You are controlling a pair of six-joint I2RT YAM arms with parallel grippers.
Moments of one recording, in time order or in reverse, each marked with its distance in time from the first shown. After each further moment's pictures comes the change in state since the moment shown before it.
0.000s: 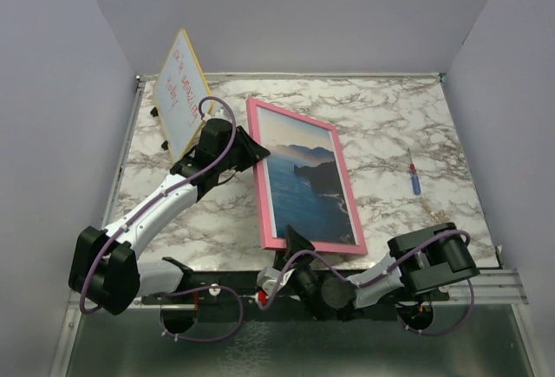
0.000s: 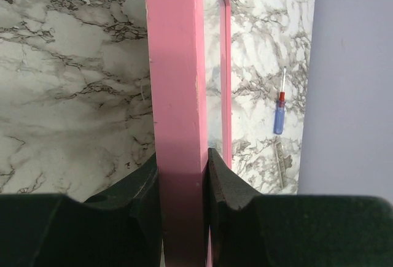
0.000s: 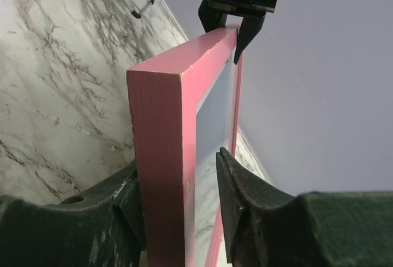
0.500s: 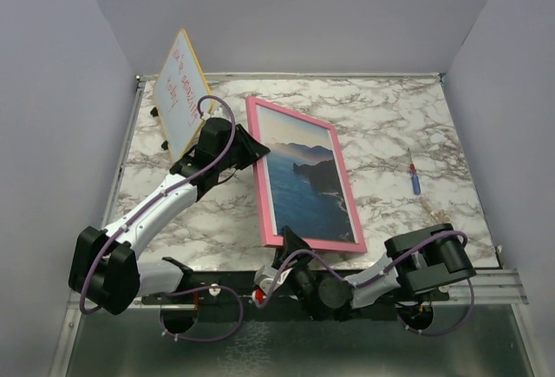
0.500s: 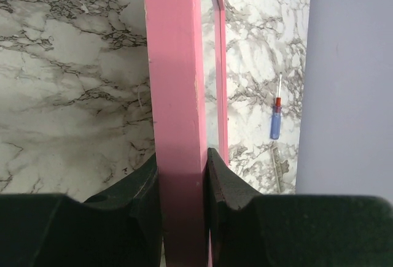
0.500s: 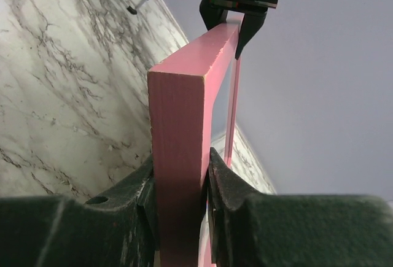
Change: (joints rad) left arm 0.000 0.000 0.003 0.011 -0.012 -0.006; right arm -0.001 0.022 0.019 0.008 0.016 -0.019
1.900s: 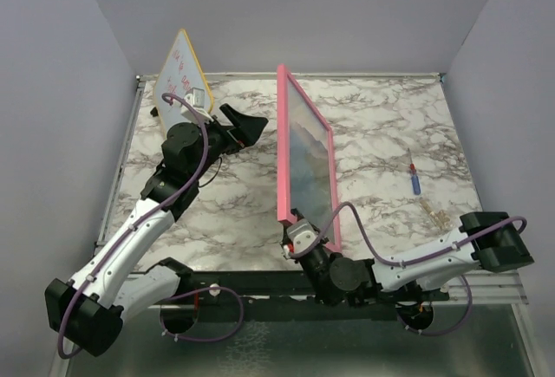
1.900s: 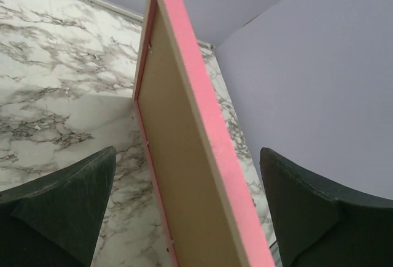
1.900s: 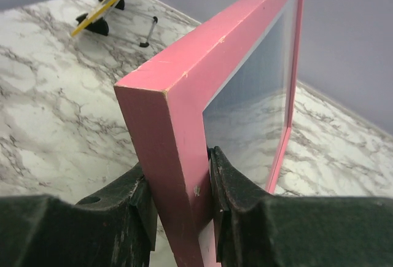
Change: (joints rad) left arm 0.002 -0.257 -0.003 0.191 -0.036 0.128; right arm -0.048 -0.382 0.115 -0.572 0.059 0.665
